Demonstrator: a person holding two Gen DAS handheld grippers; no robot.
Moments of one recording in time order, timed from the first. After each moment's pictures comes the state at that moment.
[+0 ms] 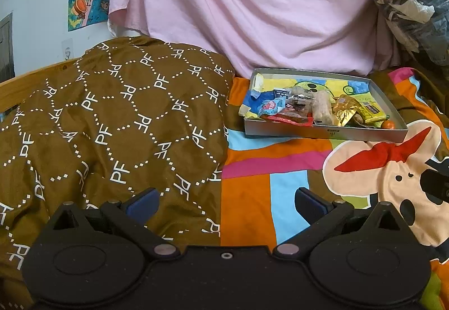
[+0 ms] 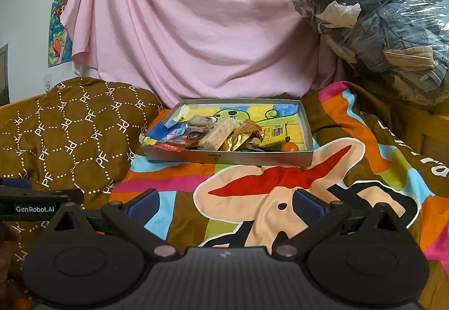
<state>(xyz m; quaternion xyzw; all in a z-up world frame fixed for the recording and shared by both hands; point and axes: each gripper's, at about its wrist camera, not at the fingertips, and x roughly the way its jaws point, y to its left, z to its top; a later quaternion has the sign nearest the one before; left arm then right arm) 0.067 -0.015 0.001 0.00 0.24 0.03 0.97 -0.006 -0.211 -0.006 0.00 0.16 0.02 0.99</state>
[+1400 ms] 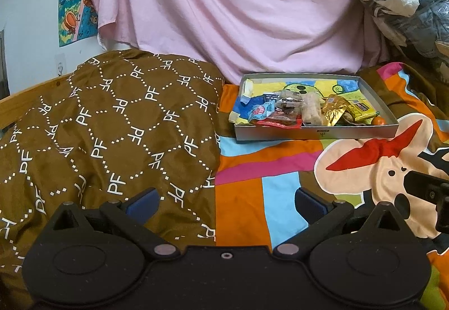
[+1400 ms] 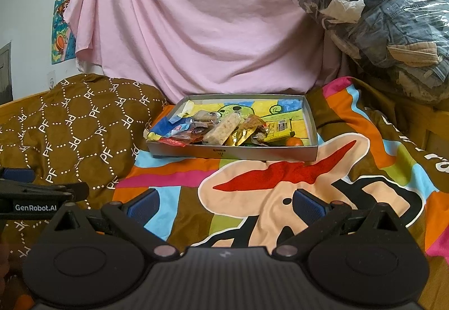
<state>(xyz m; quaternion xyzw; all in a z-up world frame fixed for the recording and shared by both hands) 0.060 -0.027 0.005 0.02 0.22 0.02 0.97 -0.006 -0.209 -0.010 0.00 0.16 0.03 0.99</state>
